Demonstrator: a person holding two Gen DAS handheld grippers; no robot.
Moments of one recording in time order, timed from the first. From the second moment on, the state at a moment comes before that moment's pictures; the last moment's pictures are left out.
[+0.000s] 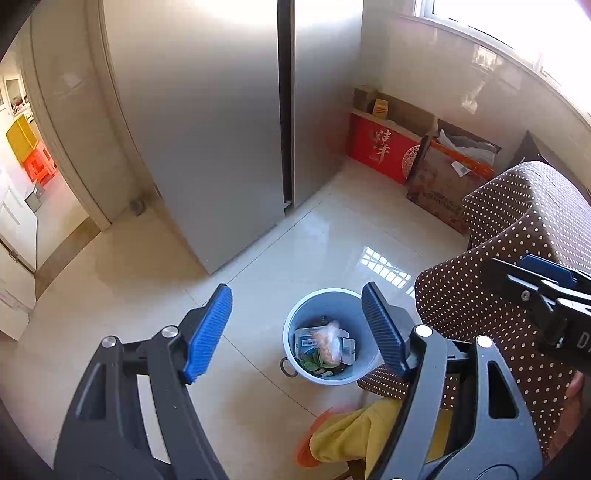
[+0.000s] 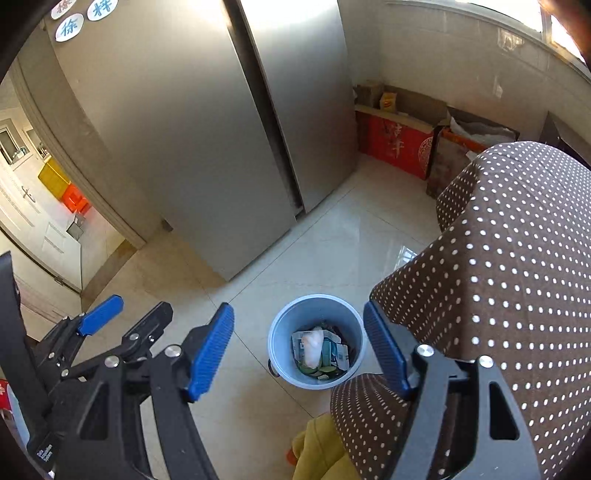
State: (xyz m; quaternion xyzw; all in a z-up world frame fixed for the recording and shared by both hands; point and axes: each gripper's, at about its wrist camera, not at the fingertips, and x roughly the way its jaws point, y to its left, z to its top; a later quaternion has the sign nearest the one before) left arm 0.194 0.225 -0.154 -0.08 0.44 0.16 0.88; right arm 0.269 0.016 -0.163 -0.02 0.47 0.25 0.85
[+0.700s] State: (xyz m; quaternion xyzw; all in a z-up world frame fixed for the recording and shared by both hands) left arm 0.146 0.132 -0.092 -0.05 0.36 0.12 0.92; right arm 0.197 -0.086 -0.107 -0.01 0.39 0.24 0.89
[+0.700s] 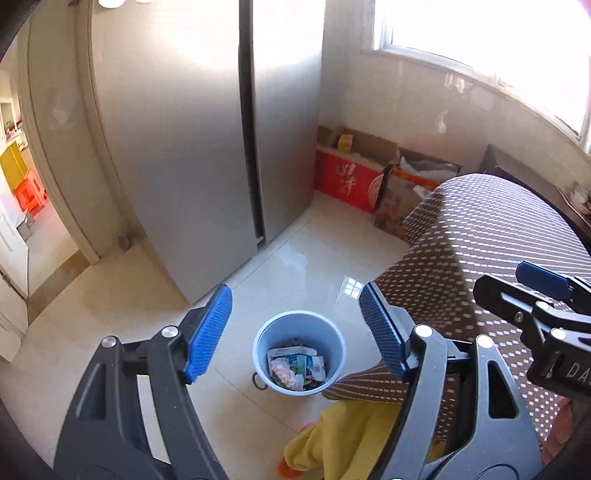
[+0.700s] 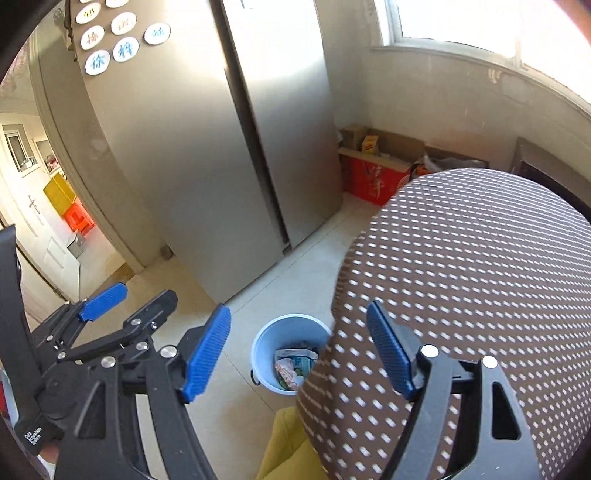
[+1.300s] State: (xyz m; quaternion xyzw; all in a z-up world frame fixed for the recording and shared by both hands) left arm 0.061 0.021 -0.046 -0.02 0.28 0.04 0.96; right arm 0.078 -0.214 -0.066 0.04 0.30 0.20 0.93
